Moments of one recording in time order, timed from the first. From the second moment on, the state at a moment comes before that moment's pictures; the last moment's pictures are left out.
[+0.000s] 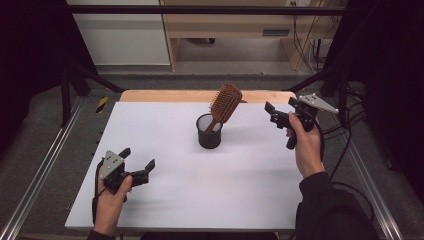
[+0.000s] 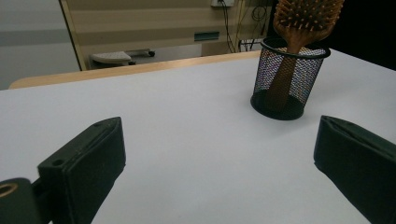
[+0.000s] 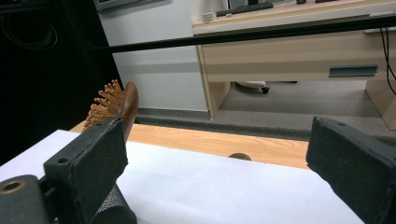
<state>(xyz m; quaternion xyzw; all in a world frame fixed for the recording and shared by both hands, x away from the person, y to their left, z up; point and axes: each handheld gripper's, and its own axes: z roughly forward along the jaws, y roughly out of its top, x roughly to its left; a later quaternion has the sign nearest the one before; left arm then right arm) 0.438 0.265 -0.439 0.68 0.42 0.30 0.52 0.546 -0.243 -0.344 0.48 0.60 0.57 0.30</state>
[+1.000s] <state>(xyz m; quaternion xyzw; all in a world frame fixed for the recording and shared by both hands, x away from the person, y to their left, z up) 0.435 0.278 -0.436 0.66 0.43 0.31 0.53 0.508 -0.266 -0.347 0.45 0.59 0.58 0.33</state>
